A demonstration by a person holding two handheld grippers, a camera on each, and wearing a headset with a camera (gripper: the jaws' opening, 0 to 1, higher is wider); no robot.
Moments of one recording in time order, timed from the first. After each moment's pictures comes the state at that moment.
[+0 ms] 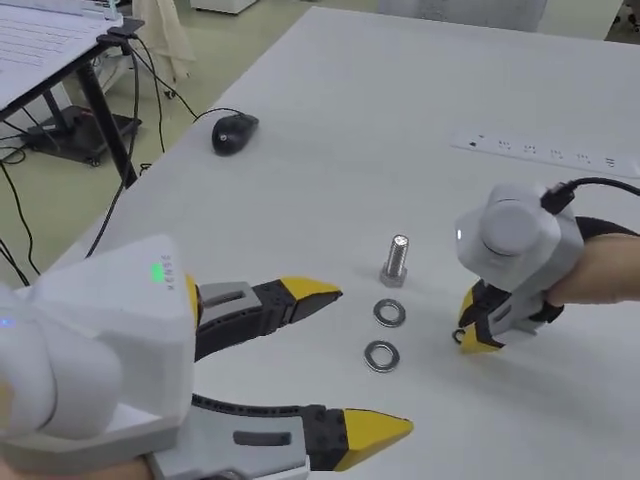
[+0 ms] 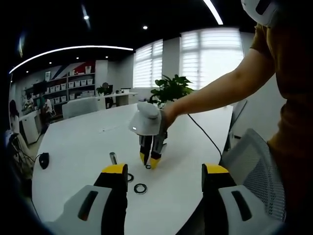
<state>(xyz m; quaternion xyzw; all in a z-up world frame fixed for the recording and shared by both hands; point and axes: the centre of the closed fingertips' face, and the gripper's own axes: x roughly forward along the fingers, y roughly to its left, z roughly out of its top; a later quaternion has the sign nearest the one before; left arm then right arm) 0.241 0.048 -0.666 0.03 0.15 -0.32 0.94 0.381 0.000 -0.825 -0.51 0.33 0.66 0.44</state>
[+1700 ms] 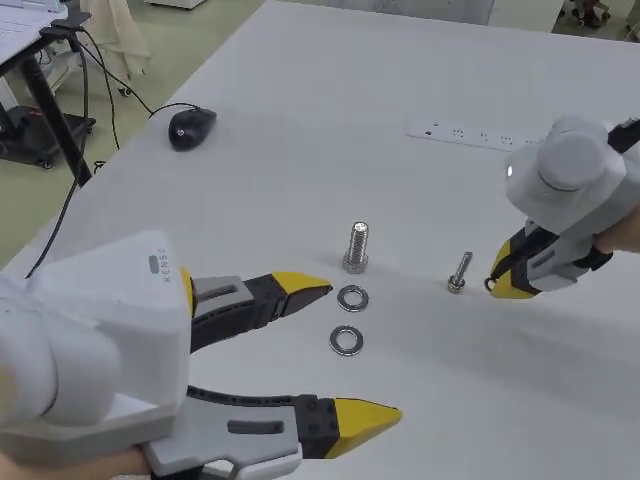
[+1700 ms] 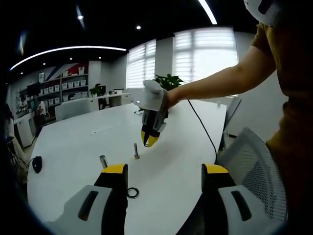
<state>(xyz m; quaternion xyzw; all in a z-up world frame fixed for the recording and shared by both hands) 0.243 0.027 -0.669 0.03 0.15 -0.35 0.92 0.420 -0.053 -0.766 -0.49 0.34 0.61 0.53</state>
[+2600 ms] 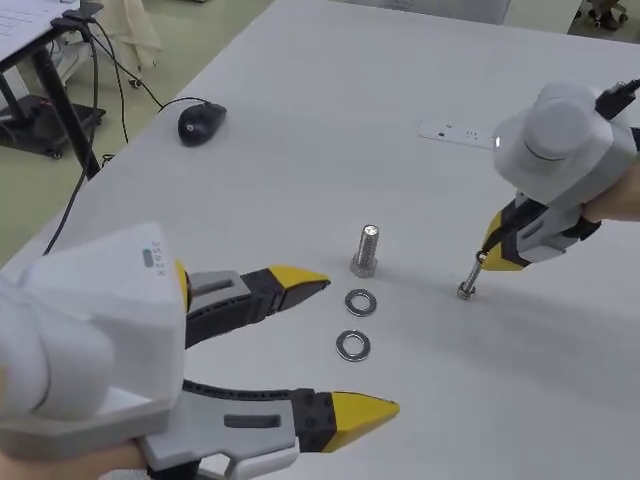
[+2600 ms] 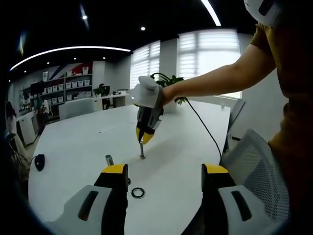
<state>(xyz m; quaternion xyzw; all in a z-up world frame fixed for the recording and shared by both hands) 0.250 0.040 -0.670 0.03 0.15 -0.33 0.93 0.439 -0.023 -0.761 -0.51 0.32 0.61 0.51</state>
